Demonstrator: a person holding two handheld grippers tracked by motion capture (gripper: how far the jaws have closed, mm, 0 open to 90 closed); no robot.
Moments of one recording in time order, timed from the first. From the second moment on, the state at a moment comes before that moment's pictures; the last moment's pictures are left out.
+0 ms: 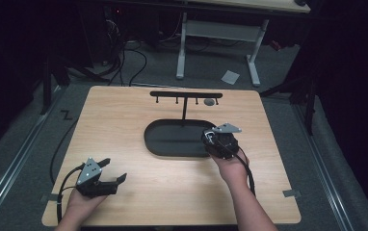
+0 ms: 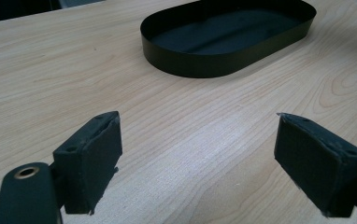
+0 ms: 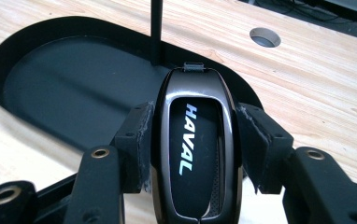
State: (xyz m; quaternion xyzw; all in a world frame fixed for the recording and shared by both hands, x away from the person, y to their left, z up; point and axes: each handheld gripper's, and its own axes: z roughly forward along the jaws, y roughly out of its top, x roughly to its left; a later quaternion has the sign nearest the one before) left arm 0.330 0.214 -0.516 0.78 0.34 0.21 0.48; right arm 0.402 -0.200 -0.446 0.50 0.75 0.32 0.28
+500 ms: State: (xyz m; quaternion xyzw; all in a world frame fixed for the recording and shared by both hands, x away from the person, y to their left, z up) left arm 0.330 0.215 -0.516 0.78 0.34 0.20 0.49; right arm 0.462 -0.167 -0.458 0.50 0.76 0.30 0.28
